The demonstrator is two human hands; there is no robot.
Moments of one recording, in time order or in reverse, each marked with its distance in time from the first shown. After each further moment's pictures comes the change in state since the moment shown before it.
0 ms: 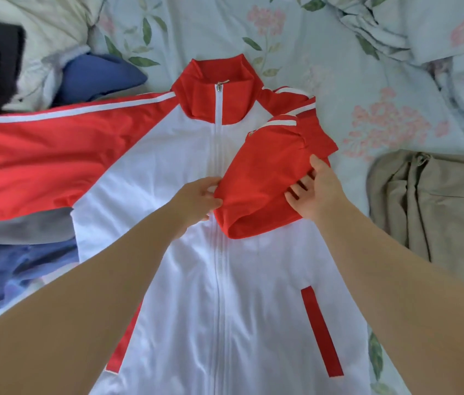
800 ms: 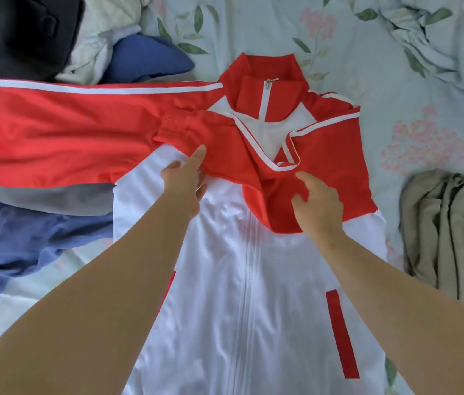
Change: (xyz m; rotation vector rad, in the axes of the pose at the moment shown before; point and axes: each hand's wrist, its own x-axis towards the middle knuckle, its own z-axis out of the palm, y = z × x) left_hand 0.003 -0.020 -0.055 -0.872 0.482 -0.173; right_hand -0.007 0.063 0.010 -1.551 0.167 -0.840
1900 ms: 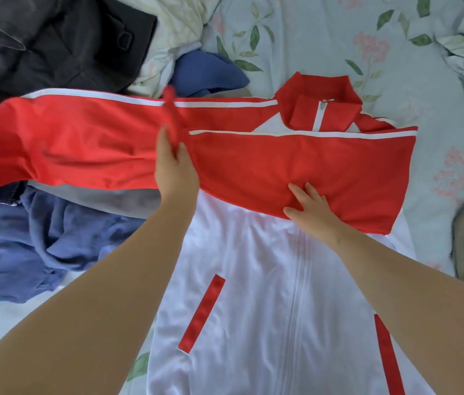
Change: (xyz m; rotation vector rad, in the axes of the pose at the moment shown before) left_hand 0.012 0.053 -0.074 0.347 0.302 0.730; right_hand 0.015 -0.061 0.047 -0.053 -0.568 0.029
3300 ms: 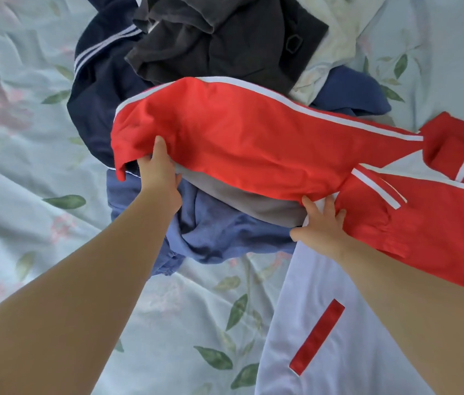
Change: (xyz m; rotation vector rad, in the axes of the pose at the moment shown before) left_hand 0.125 -0.072 -0.222 -0.515 0.205 -0.605; right_hand -0.002 -0.191 0.130 -0.225 -0.022 0.034
